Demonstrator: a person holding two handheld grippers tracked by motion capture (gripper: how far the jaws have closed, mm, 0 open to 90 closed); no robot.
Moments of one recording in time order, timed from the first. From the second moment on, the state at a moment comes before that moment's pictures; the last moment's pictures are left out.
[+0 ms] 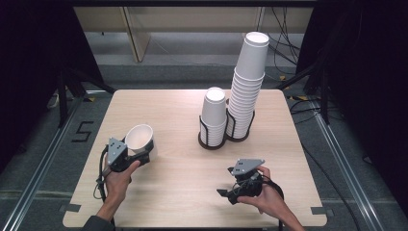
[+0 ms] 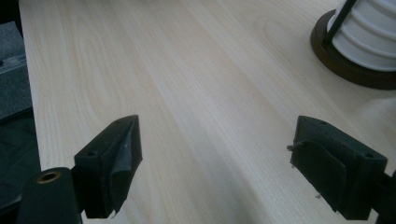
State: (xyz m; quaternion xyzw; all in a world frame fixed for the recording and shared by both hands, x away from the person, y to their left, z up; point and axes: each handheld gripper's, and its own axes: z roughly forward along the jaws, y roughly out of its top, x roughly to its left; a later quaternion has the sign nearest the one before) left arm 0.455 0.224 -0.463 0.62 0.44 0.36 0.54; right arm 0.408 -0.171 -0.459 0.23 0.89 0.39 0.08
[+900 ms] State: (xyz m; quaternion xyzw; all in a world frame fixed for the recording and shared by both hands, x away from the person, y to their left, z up) left arm 0.546 0.239 -0.479 0.59 0.48 0.39 0.52; right arm 0.410 -0.175 -0.463 0.24 0.89 0.38 0.08
